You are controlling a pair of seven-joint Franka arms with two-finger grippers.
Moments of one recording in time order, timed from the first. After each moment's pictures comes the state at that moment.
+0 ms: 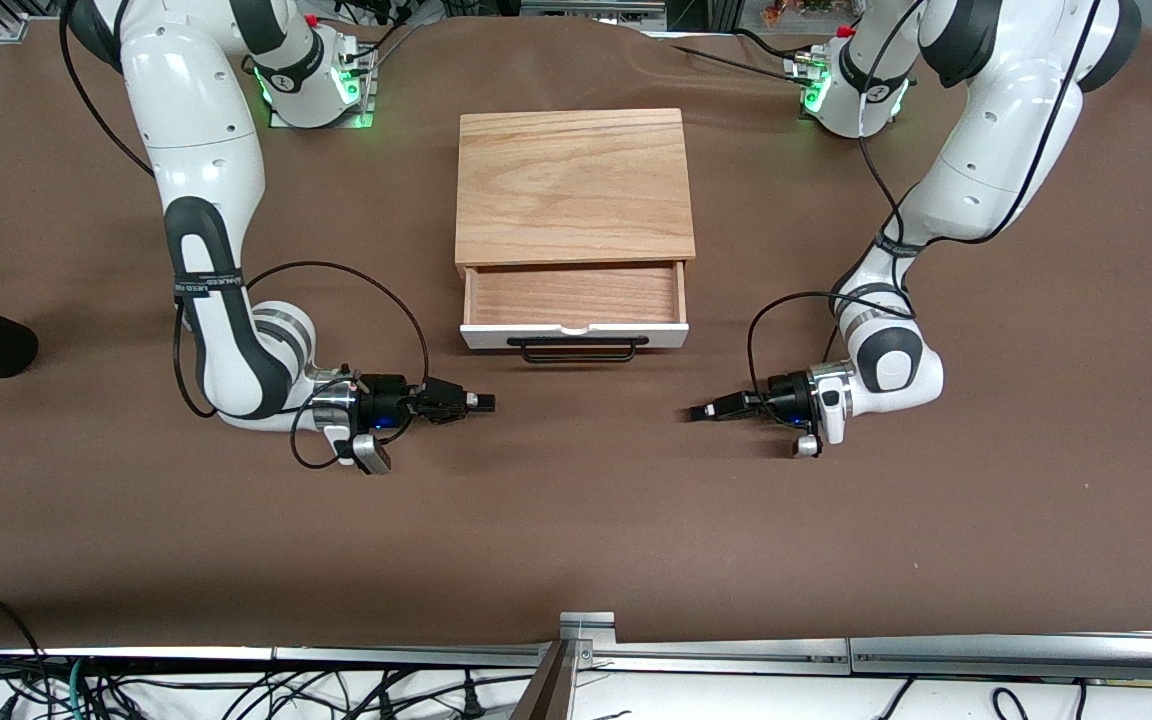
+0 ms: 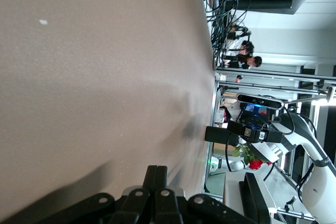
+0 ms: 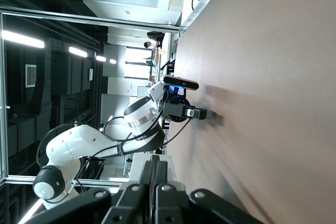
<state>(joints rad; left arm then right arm) -0.03 0.87 -0.14 -1.73 -1.58 2.01 0.90 0.36 0.86 -0.17 -1.56 1.75 1.70 -0.93</state>
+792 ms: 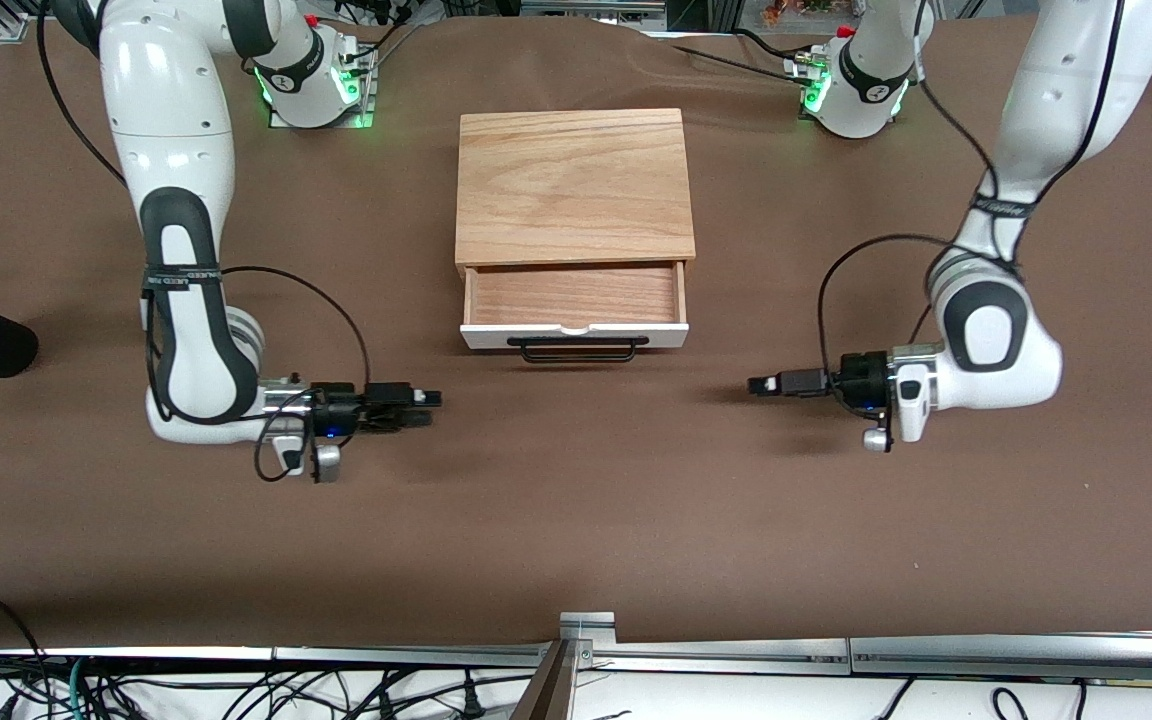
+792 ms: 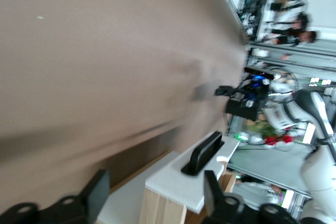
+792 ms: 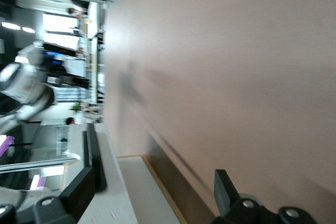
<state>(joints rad) 0.05 0.50 -0.10 -1.82 -1.12 1.91 0.44 0.37 0.83 -0.35 -1.52 1.40 1.70 -0.79</state>
